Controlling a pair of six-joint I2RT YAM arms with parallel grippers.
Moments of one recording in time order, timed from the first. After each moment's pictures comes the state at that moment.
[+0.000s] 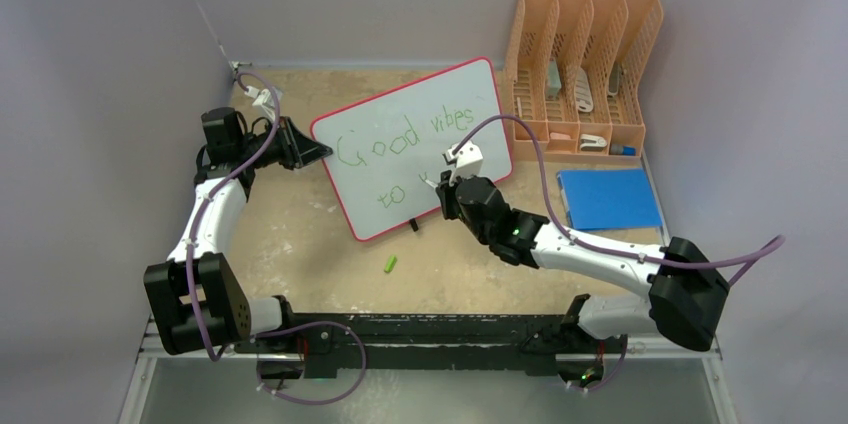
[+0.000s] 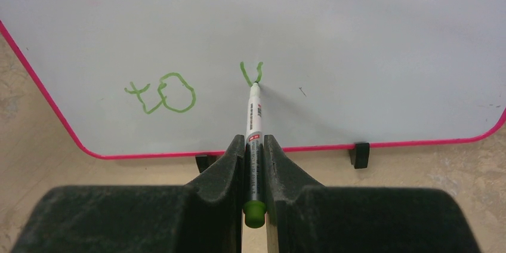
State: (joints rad) left arm 0.21 1.29 0.89 -0.12 1.04 -0.24; right arm 0.96 1.28 0.75 0.12 0.45 0.32
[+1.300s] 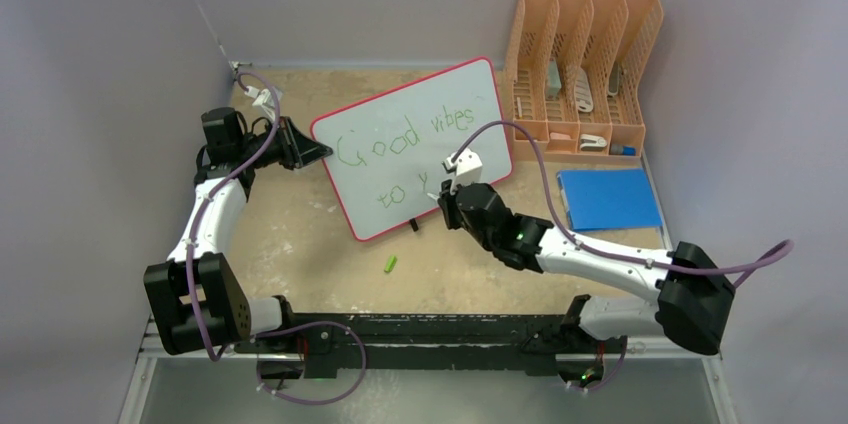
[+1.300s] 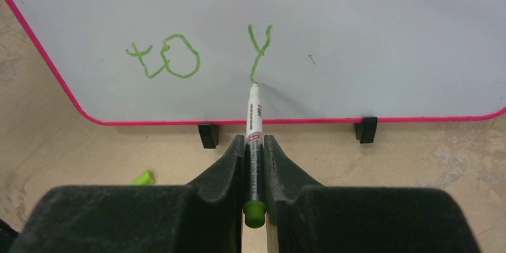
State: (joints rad) left arm 0.21 1.29 0.89 -0.12 1.04 -0.24; right arm 0.99 1.25 0.73 0.03 0.42 0.34
